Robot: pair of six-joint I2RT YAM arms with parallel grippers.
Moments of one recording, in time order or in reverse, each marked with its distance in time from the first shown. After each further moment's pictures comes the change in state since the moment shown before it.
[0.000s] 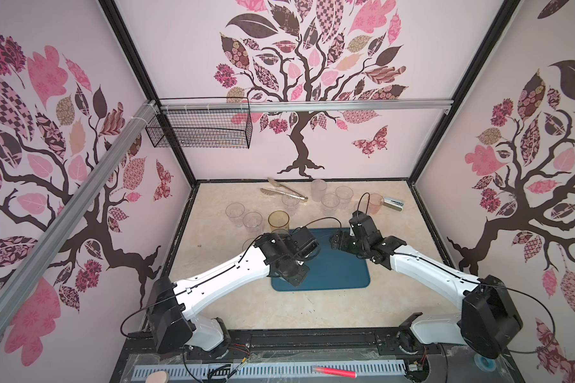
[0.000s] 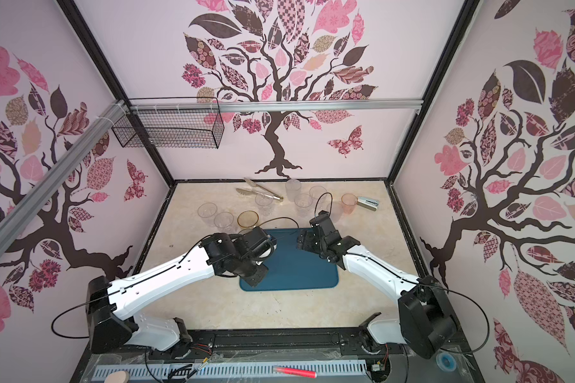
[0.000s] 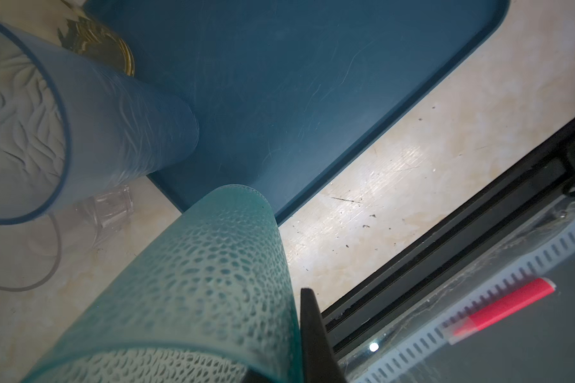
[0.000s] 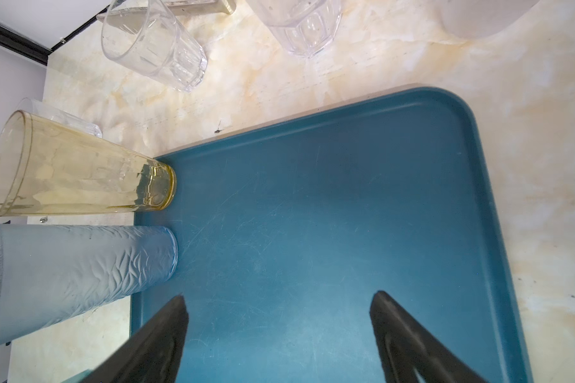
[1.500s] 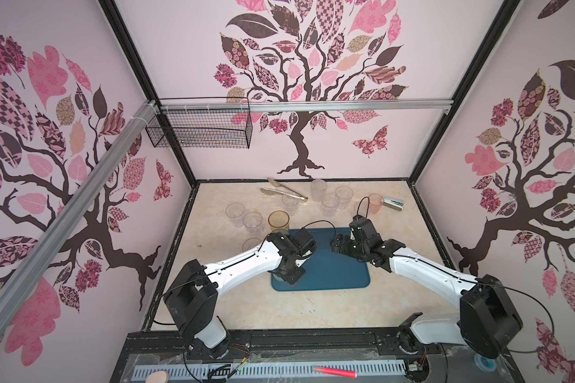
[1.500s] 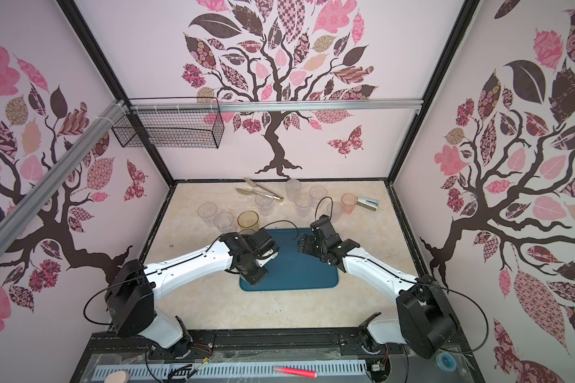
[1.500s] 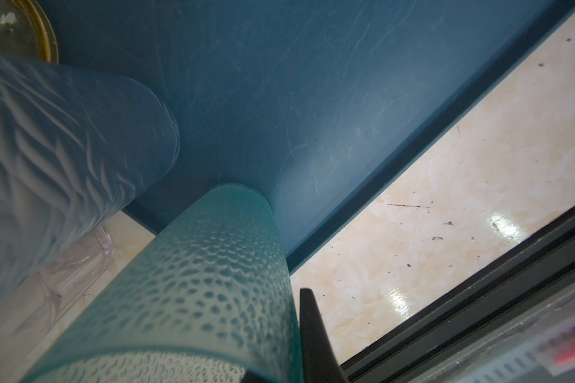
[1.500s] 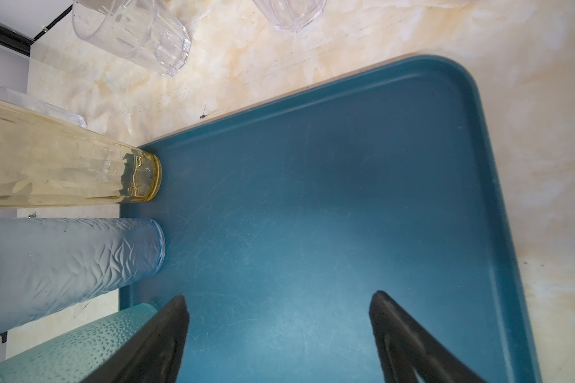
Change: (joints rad) left arm 0.111 0.135 -0.101 0.112 0.061 0.198; right arm 0.000 0.000 -0.048 0.018 -0.011 0.016
